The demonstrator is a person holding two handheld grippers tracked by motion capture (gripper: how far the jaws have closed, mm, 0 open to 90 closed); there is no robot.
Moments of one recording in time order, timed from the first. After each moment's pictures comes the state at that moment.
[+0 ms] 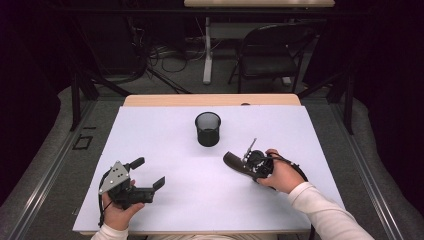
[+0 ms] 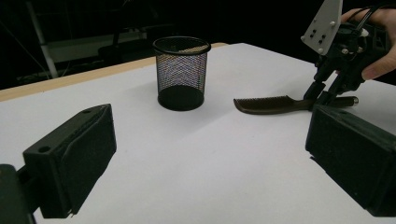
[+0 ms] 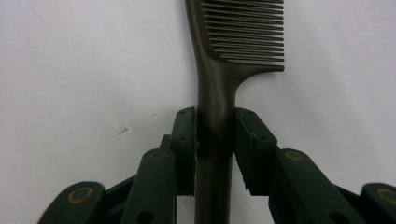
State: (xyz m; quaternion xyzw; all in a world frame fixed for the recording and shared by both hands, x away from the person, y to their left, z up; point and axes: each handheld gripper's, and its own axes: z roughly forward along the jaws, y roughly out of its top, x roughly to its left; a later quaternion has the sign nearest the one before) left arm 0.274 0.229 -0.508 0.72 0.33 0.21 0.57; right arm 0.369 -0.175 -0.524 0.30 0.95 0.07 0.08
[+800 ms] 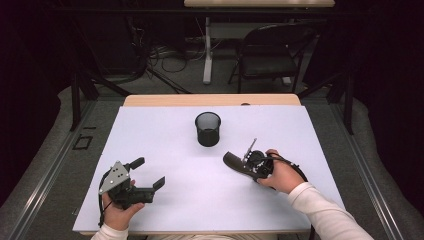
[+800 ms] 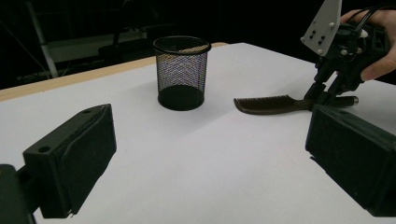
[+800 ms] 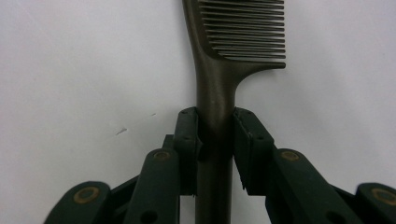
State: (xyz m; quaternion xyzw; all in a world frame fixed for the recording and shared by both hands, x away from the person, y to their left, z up) left arm 0.274 0.229 -0.508 0.72 0.33 0.21 0.57; right arm 0.369 -0.176 -0.526 0.31 0.95 0.07 0.08
